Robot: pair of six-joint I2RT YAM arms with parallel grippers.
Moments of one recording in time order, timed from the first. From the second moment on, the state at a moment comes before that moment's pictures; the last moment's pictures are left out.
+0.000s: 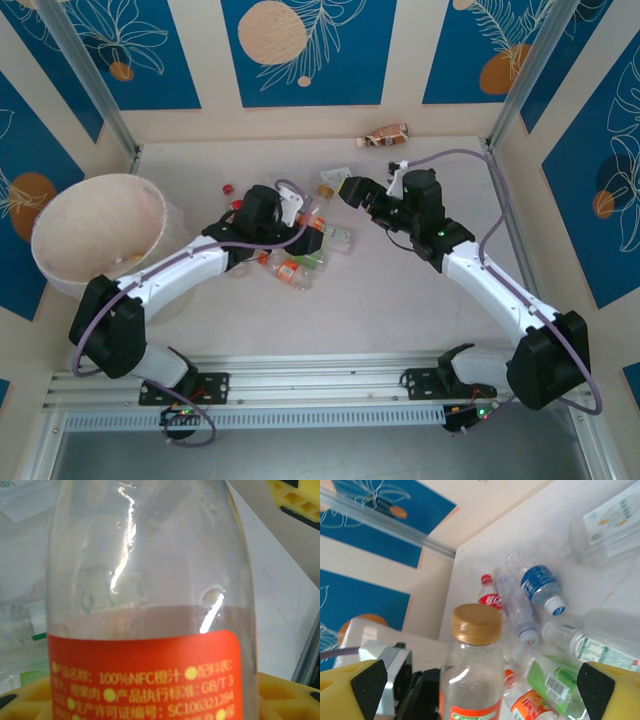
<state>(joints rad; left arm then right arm) -0.63 1.45 1.04 -0.23 0.36 -0.26 0.43 1.23 0.97 -0.11 -0.30 0.89</state>
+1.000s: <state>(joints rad) -0.56 0.99 1.24 -0.34 -0.27 -0.06 0.39 1.18 0.92 -0.15 -0.07 0.87</state>
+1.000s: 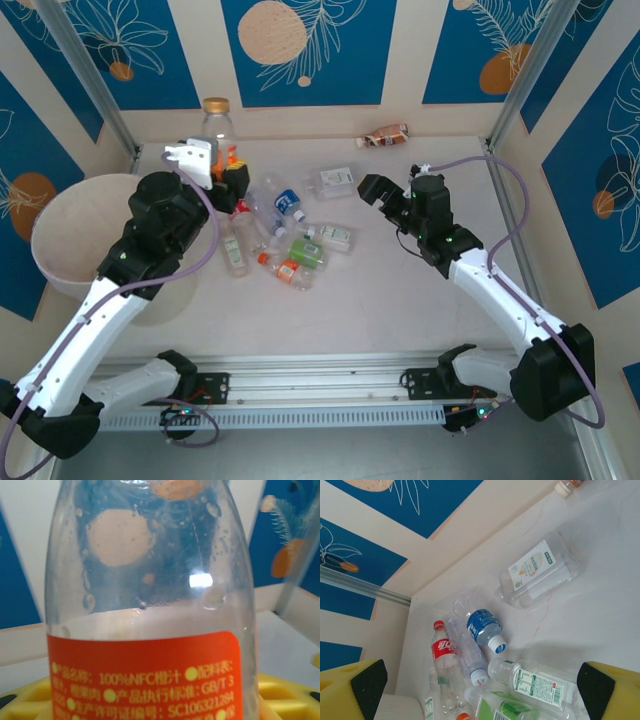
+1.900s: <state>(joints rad) -0.09 0.91 1.33 -0.83 -0.78 -0.42 0.37 1.30 1.04 -0.16 -0.19 0.84</state>
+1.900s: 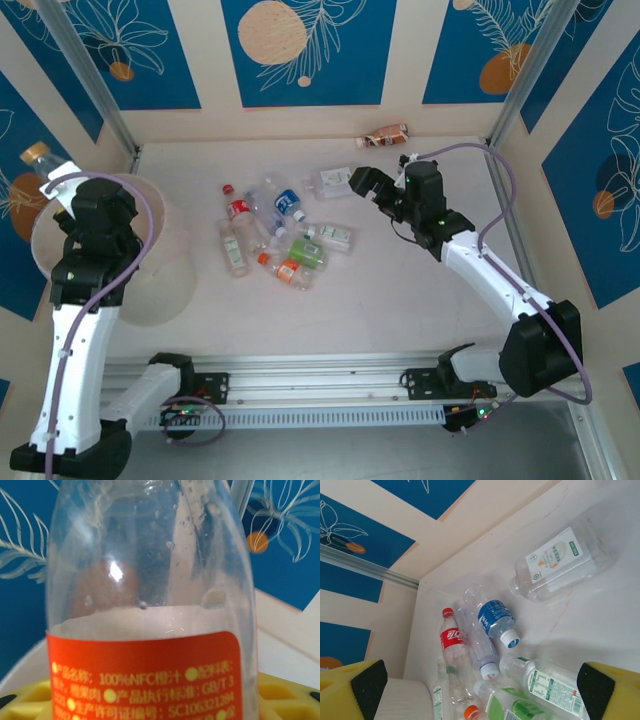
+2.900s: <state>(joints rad) -0.04 0.97 1.25 -1.18 -0.65 -1.03 0.37 1.37 1.09 -0.25 -0.24 0.81</state>
